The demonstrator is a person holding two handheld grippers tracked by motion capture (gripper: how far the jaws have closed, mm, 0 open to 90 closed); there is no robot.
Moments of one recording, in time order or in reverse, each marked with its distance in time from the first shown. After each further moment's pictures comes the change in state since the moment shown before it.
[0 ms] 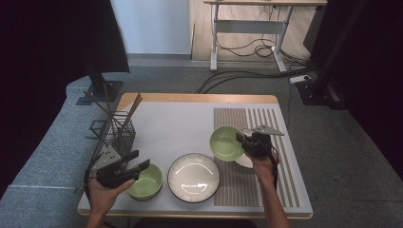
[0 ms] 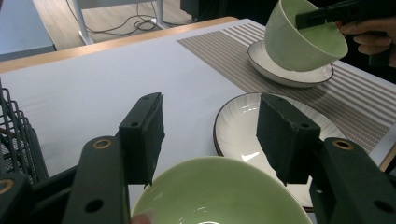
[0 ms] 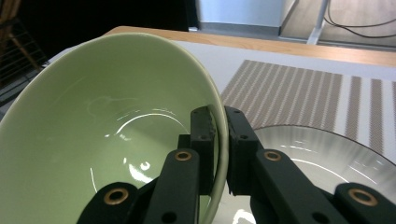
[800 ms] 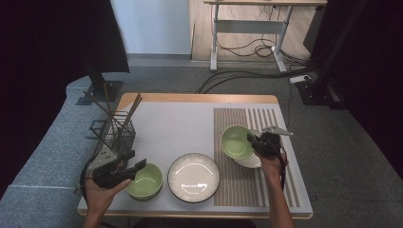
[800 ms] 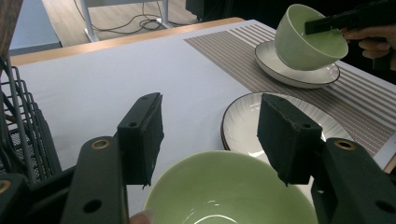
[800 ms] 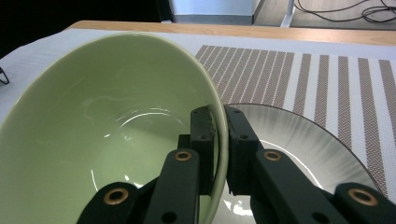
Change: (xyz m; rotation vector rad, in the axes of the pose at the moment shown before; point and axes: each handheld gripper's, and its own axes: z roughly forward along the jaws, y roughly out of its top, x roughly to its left) left arm 0.007 -0.003 -0.007 -0.005 0.015 -0.023; right arm -0.036 -0.012 -0.002 0.025 -0.092 0.055
